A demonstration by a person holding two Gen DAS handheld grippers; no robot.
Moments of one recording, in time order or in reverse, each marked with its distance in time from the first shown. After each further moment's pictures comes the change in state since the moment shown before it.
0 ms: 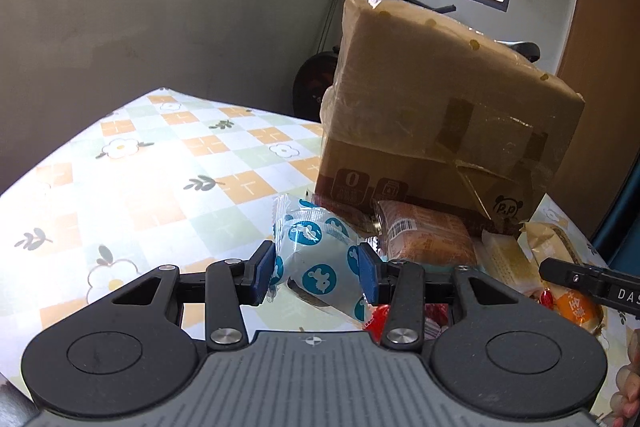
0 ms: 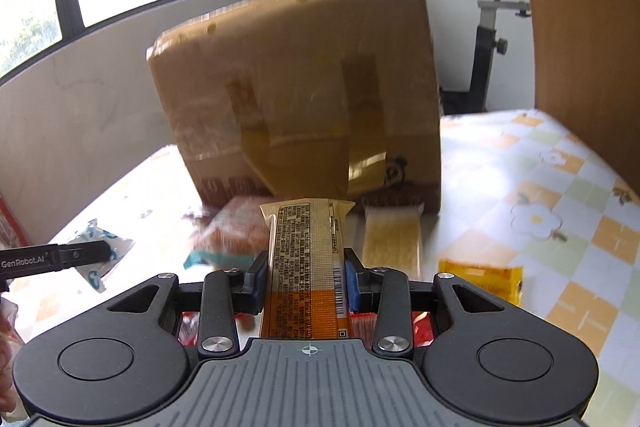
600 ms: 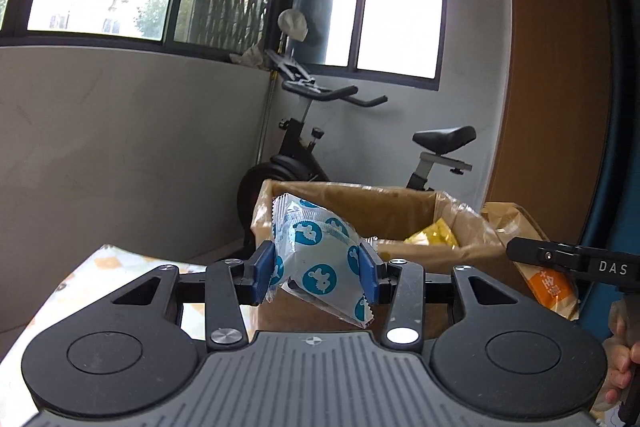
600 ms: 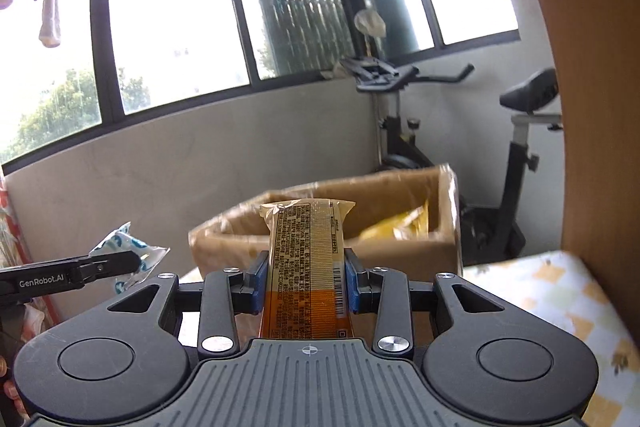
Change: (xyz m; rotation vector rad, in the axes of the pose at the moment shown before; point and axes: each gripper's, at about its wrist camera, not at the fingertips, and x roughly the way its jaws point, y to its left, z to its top) left arm -0.031 -0.051 0.137 0.136 -0.267 -0.145; right arm -0.037 0.000 0.149 -0.054 -0.254 0.122
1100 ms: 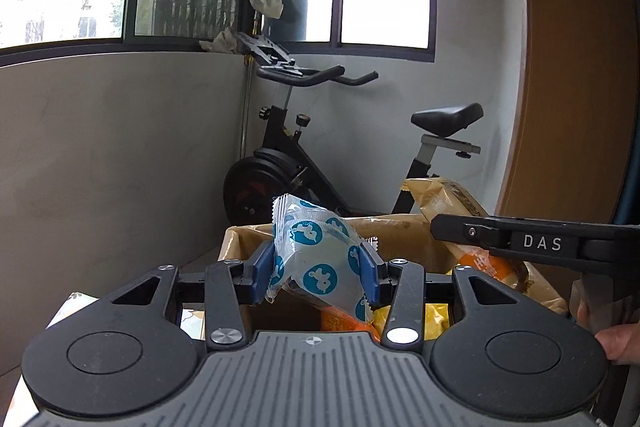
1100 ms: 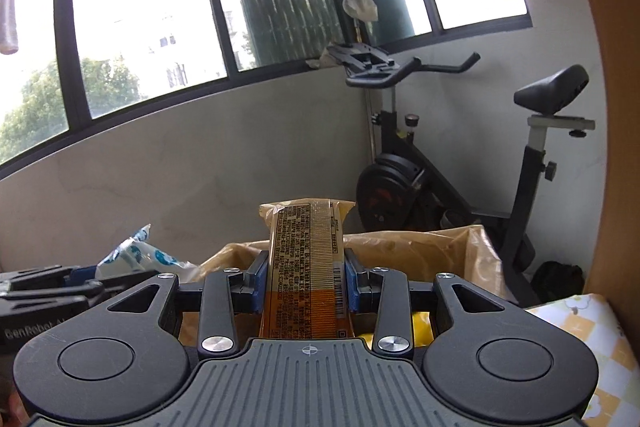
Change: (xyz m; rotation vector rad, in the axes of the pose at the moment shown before) left arm 0.128 -0.015 0.050 0.086 0.105 -0.012; right arm 0.159 -0.027 0.062 0.056 0.087 -0.041
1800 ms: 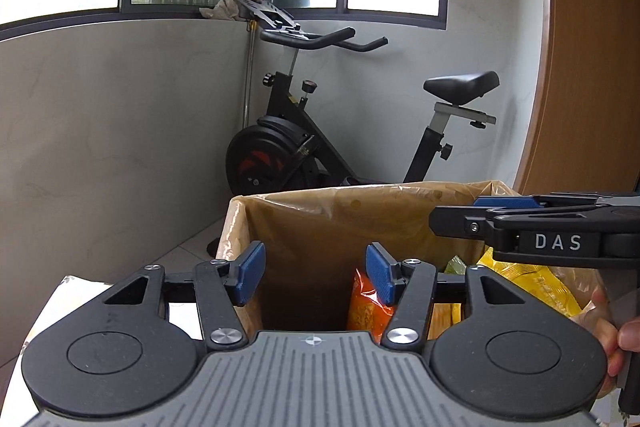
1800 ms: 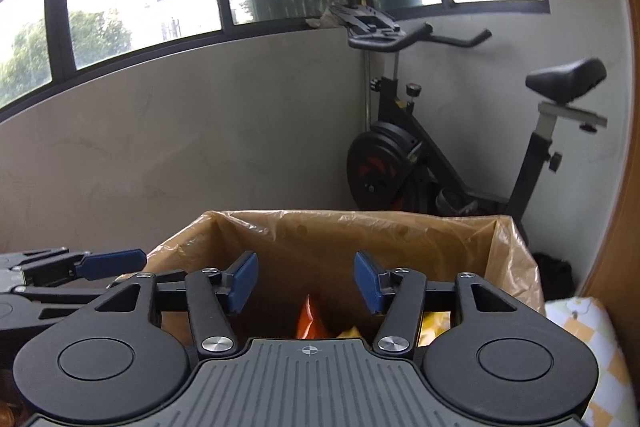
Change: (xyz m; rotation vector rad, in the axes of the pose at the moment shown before) left arm 0.033 0.025 -0.012 -0.008 0.081 0.004; right arm 0.032 0.019 -0.004 -0.120 0.098 -0.056
